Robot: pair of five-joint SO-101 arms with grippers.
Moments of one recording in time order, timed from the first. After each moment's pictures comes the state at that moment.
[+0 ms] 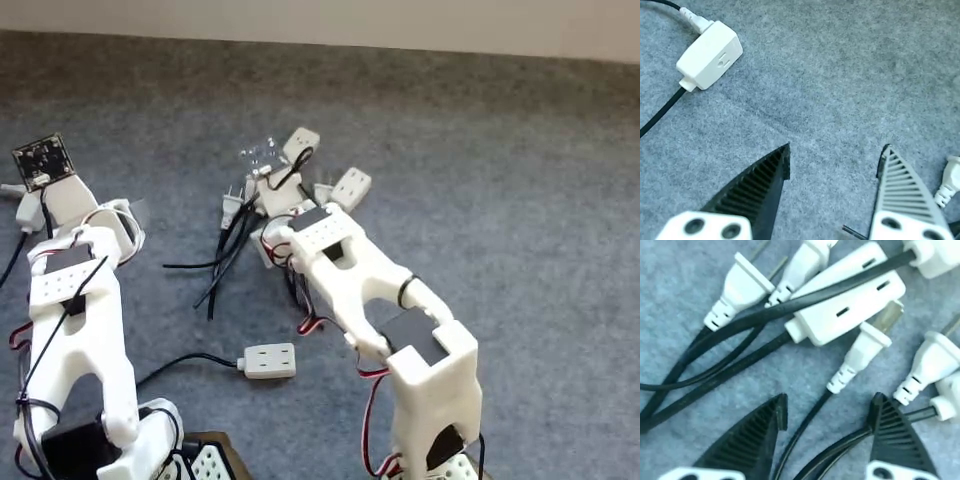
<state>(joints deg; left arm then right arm) -27.0 -21.8 50.2 27.3 12.1 -37.4 22.7 11.2 36.7 0.3</state>
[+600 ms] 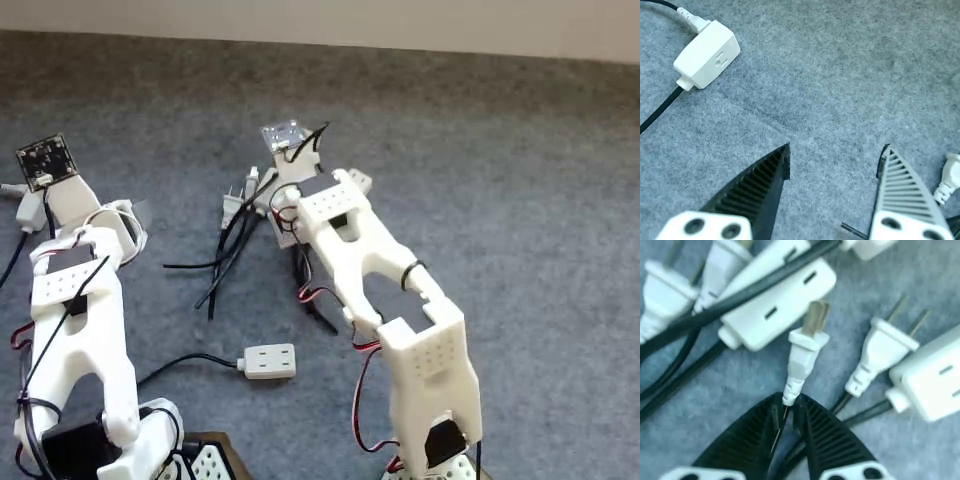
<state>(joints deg) -26.8 -21.8 50.6 27.3 12.1 -35.2 31.0 -8.7 57.5 -2.1</state>
